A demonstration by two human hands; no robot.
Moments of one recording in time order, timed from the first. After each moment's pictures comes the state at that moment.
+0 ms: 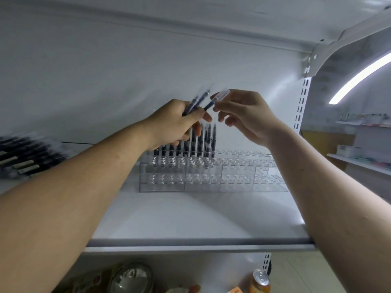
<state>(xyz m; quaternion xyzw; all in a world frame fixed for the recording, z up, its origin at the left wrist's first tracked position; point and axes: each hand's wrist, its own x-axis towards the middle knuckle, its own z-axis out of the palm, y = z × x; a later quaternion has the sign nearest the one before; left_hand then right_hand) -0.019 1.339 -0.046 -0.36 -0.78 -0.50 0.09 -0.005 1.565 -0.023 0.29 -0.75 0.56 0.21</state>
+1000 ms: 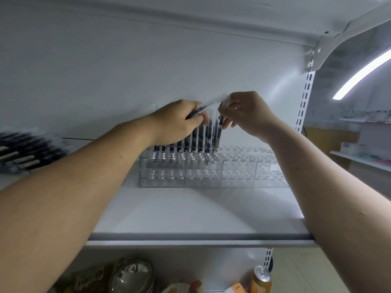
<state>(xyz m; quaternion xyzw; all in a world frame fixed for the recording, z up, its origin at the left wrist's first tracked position) -0.011 1.339 -0.045 -0.38 -0.86 -0.30 0.19 -0.012 1.572 -0.030 0.22 -0.86 0.32 0.33</state>
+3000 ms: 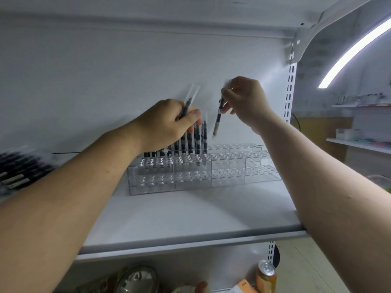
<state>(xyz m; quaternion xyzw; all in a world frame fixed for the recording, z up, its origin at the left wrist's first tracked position) -0.004 1.346 -0.041 -0.42 -0.84 -0.26 0.24 -0.018 1.583 -0.020 0.15 -0.78 0.45 0.42</state>
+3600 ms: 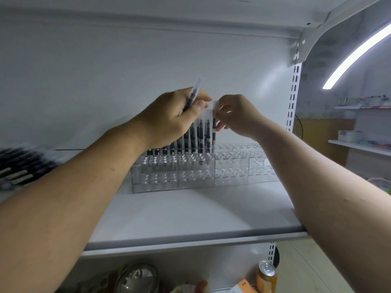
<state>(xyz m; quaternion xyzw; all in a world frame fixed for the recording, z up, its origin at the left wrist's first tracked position) 0.004 1.348 -0.040 -0.44 -0.81 -0.27 0.27 -0.018 1.571 -0.036 0.15 -0.88 0.32 0.31</state>
